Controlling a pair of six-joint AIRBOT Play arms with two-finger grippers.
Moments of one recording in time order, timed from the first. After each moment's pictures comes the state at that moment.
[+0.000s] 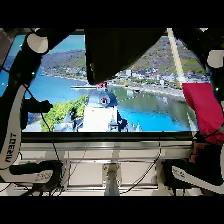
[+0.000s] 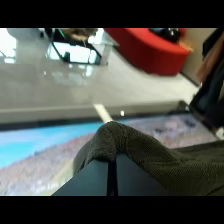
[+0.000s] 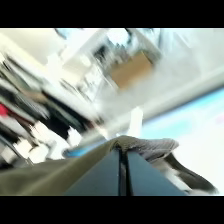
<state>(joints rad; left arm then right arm) -0.29 -1.48 1.71 0.89 -0.43 -1.14 0.03 -1.25 1.42 -0.80 0.41 1.52</state>
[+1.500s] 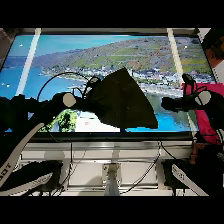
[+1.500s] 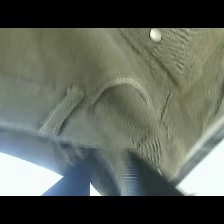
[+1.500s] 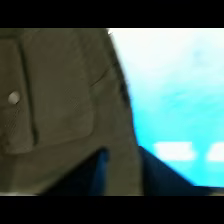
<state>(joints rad) -0.50 -1.24 0.94 1.00 -0.85 -1.17 -0.07 -1.00 0.86 -1.34 1.09 1.58</state>
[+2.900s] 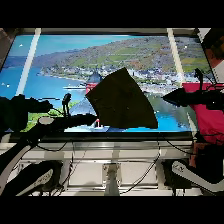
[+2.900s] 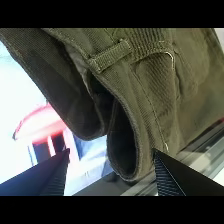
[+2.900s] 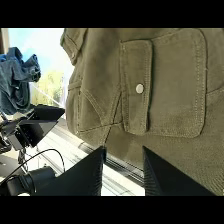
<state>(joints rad) -0.24 -1.03 0.39 0.21 -0.68 -0.65 -0.44 -1.20 0.94 -0.62 1.45 1.07</state>
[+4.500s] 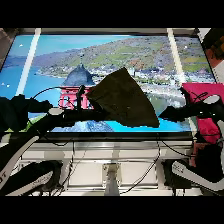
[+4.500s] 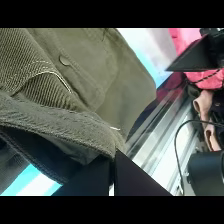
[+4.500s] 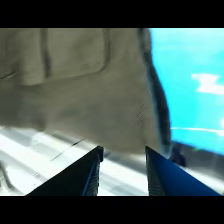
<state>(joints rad) -0.40 -1.15 0.58 0.03 -0.81 -0.50 -0.35 -1.24 0.77 -0.95 1.30 1.11</state>
